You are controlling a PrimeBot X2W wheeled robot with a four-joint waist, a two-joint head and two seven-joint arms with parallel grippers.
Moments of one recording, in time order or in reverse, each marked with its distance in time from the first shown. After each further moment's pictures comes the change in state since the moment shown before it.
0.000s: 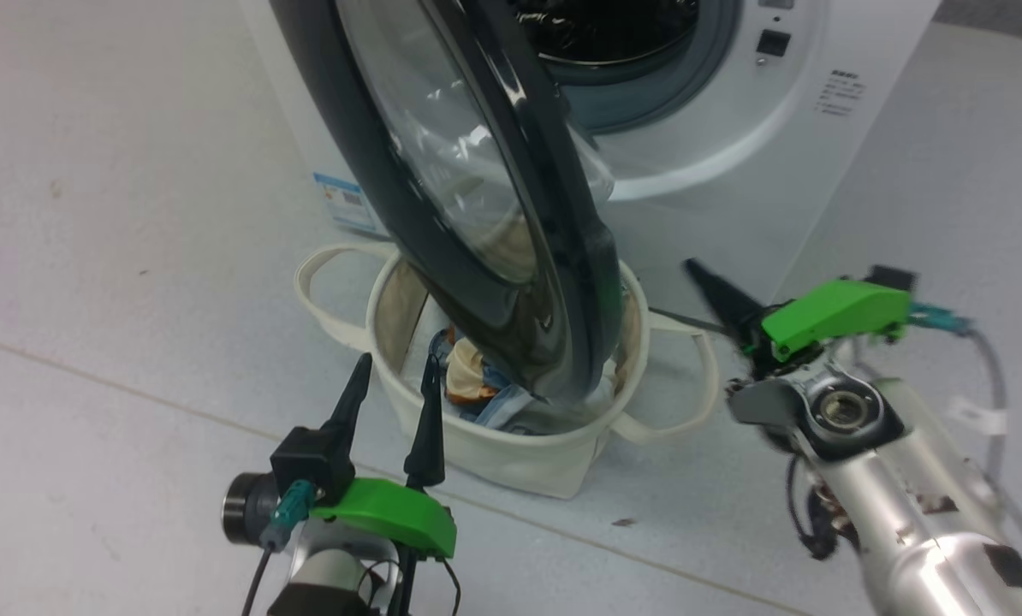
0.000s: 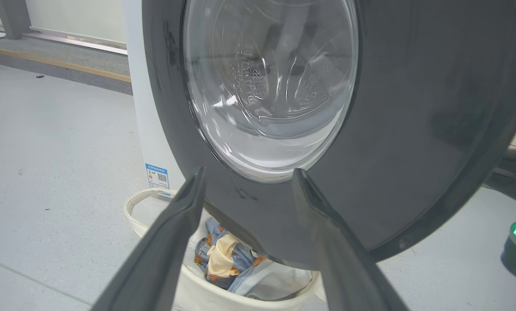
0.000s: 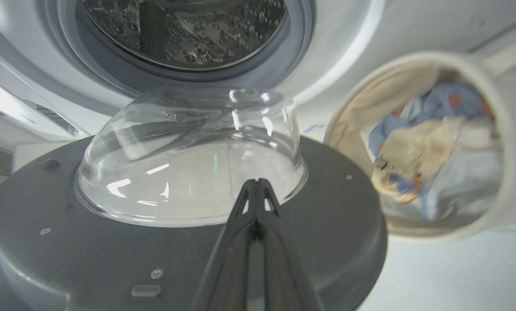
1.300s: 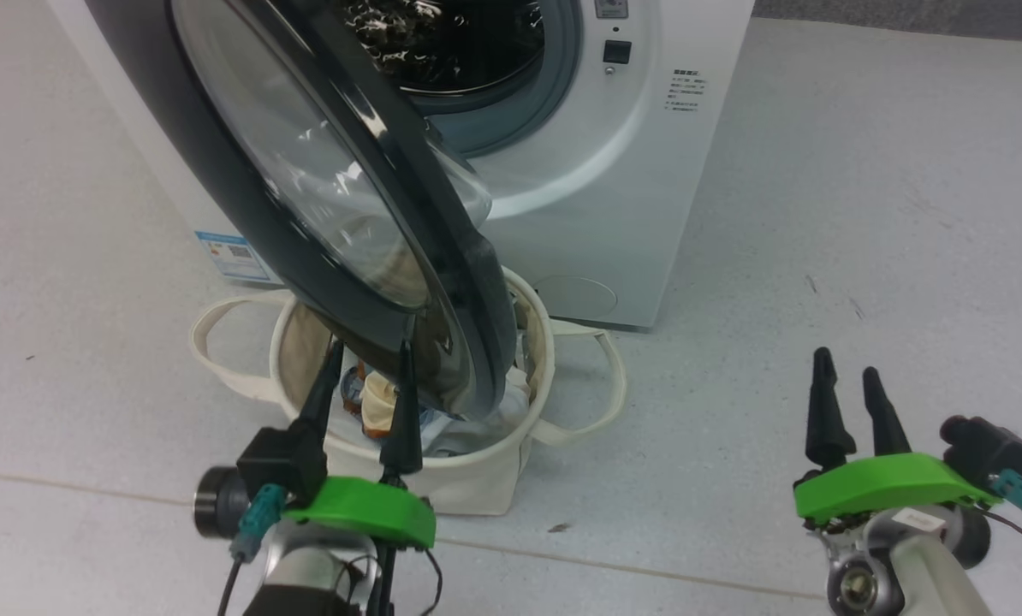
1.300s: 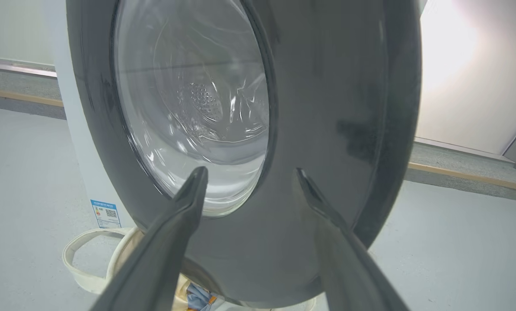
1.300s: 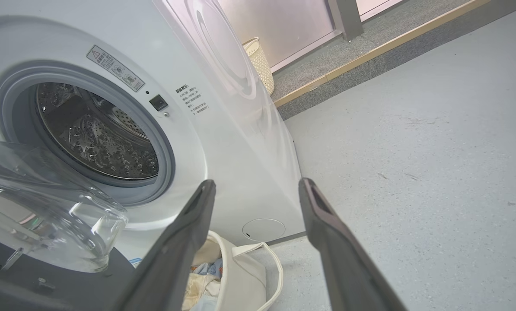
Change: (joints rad) left arm 0.036 0.002 0.075 -0.059 0.053 -0.028 0.000; right arm 0.406 0.060 -0.246 -0.230 -0.969 0.000 -0.467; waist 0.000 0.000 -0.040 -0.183
